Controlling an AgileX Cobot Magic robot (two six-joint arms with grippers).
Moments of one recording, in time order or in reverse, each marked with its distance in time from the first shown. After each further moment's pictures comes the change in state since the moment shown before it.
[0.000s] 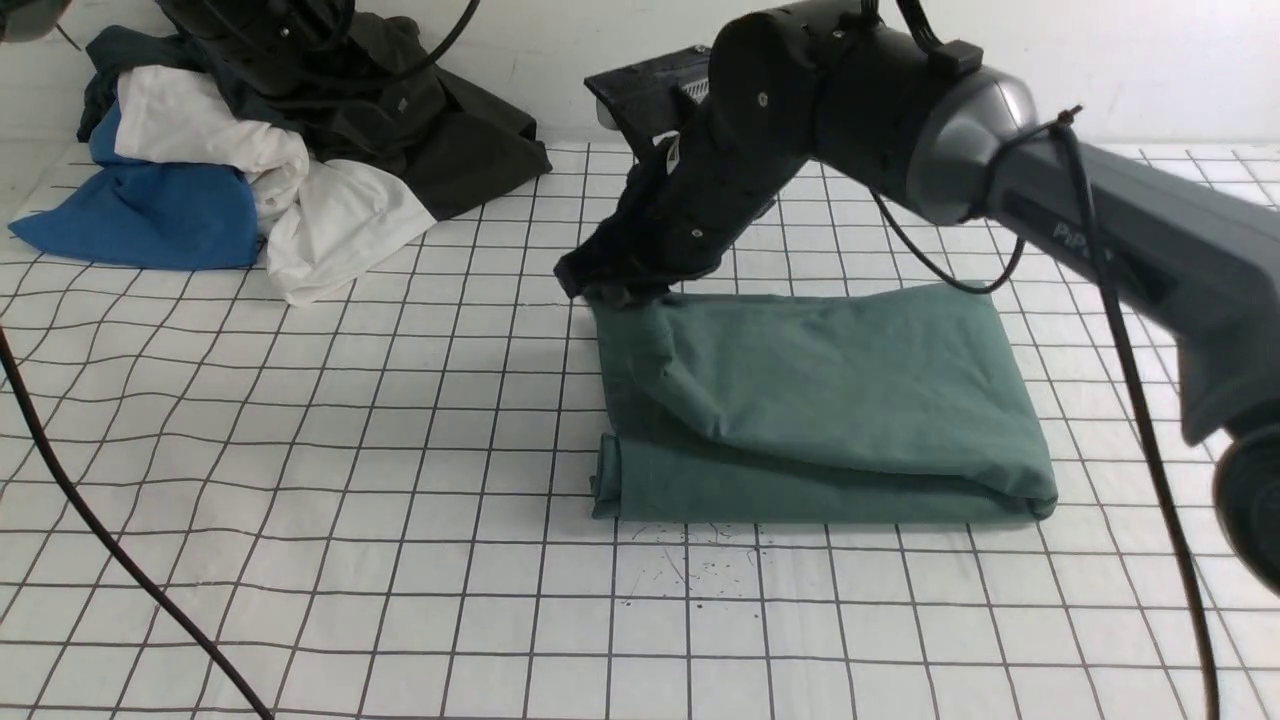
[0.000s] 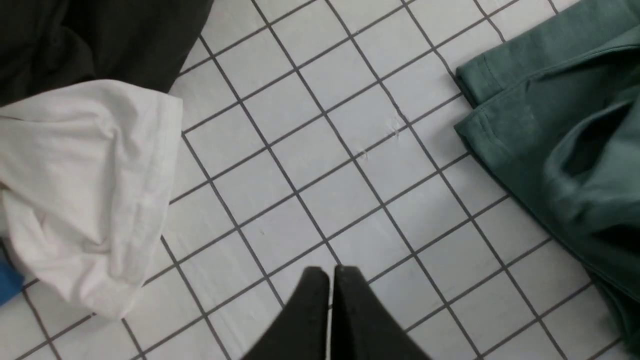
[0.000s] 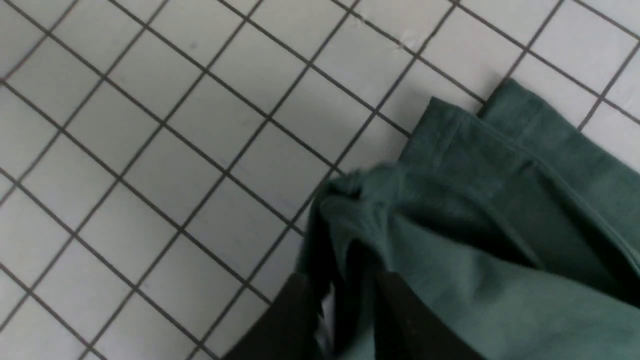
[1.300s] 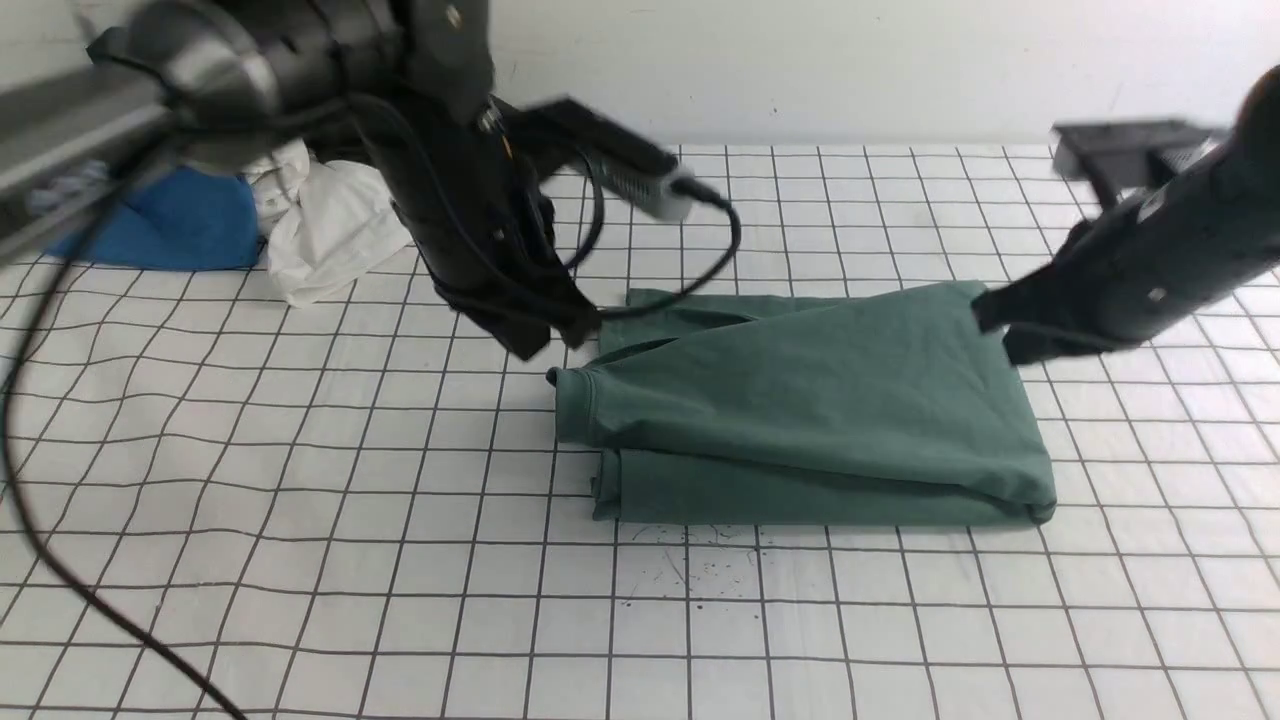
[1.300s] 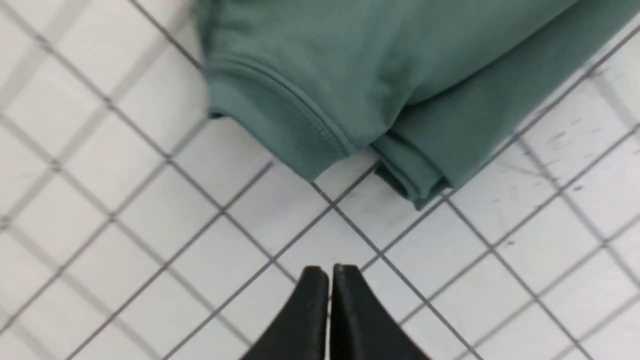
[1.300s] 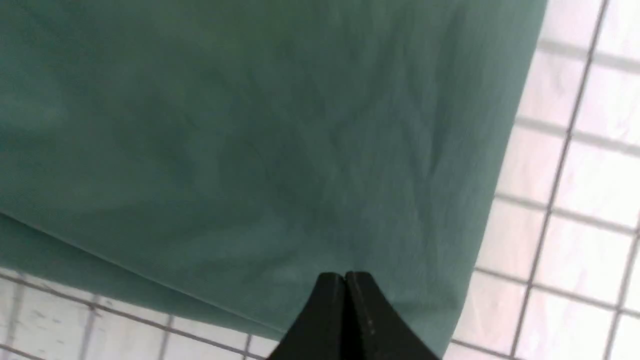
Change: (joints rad) right arm -0.434 -0.600 0.823 0.080 -0.183 -0.095; left arm -0.374 -0.334 0.546 0.211 -0.039 -0.177
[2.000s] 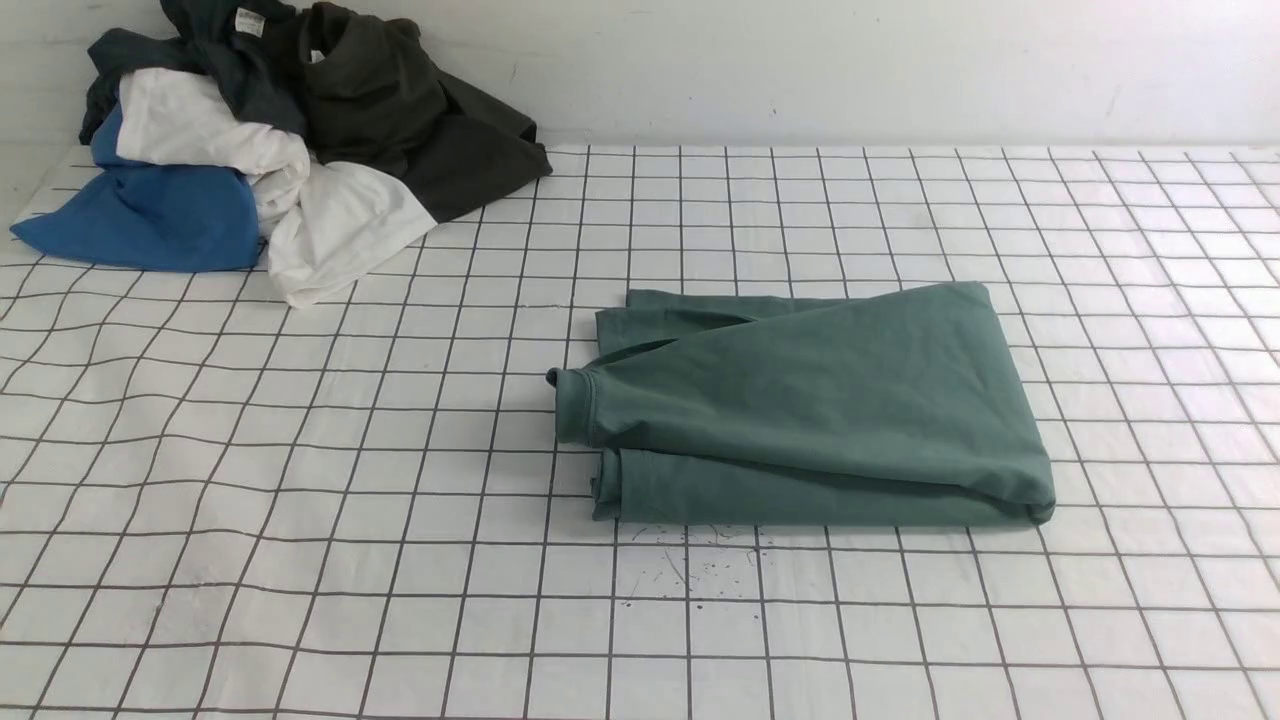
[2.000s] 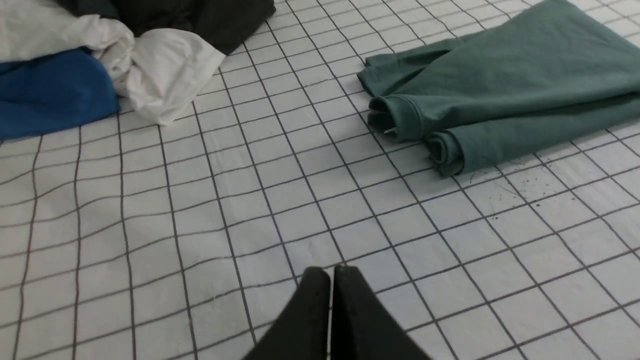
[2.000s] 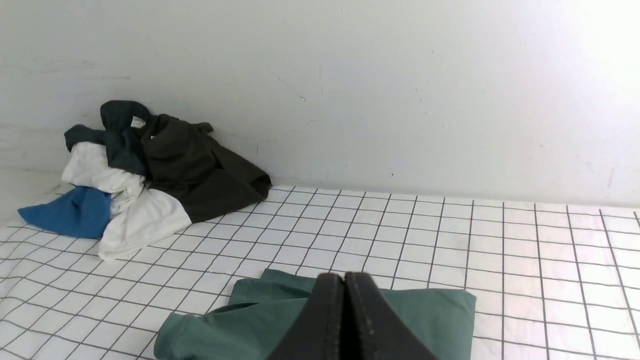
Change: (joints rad) right arm 0.000 -1.064 0.518 0.109 -0.291 -0.005; left arm -0.003 -1.688 1.212 0.223 -0.361 -0.442
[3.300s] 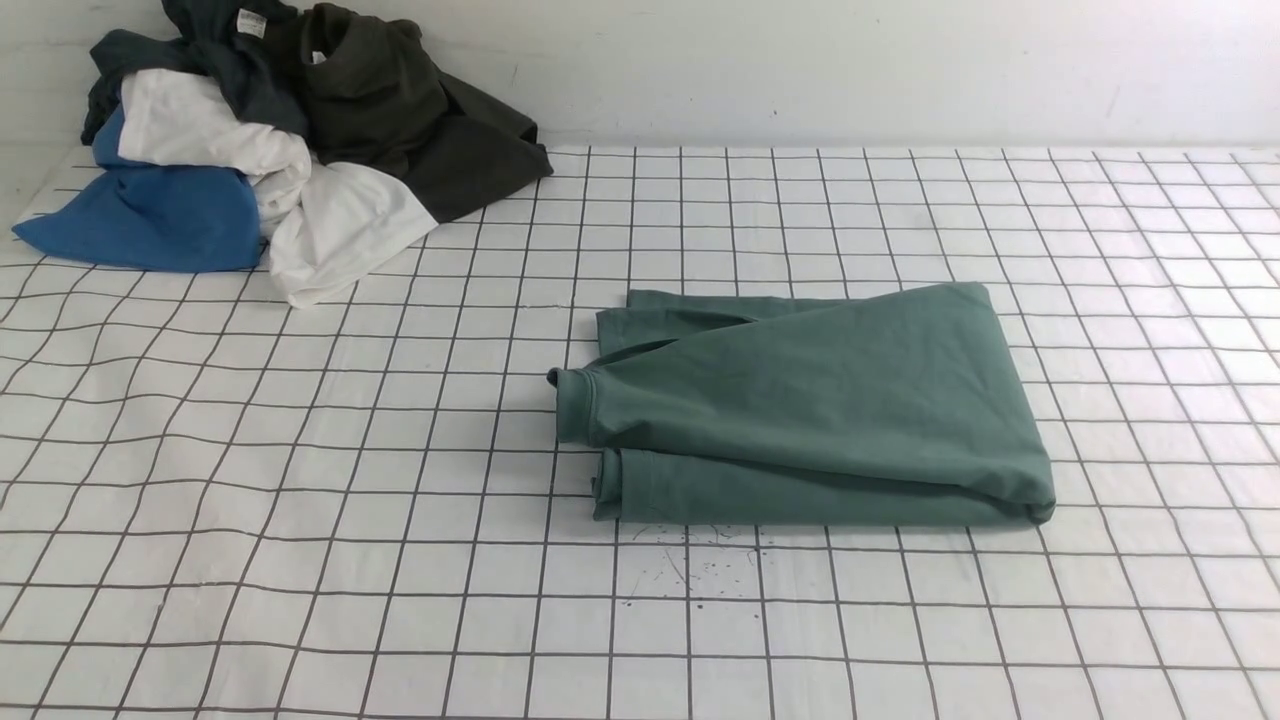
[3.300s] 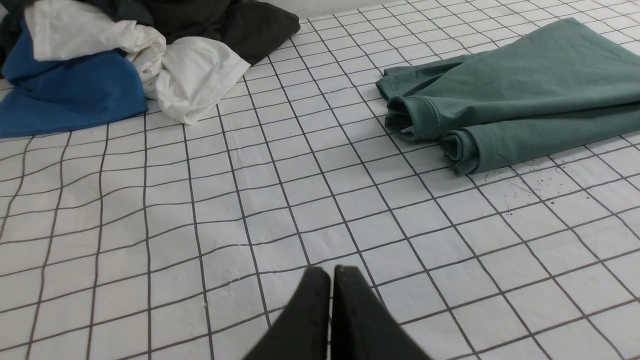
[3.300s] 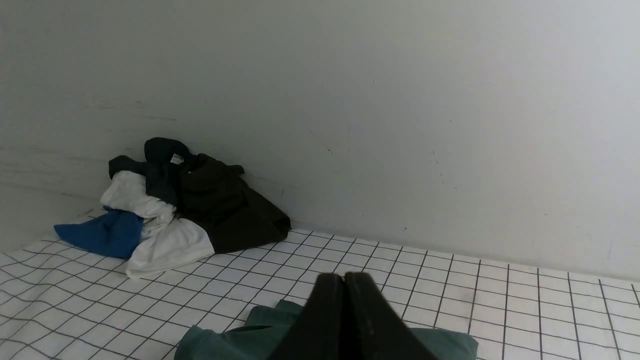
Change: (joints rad) right arm 0.000 -0.253 0.058 0.064 0.064 -0.118; left arm -0.002 -0.153 0.056 0.022 0.046 -0.001
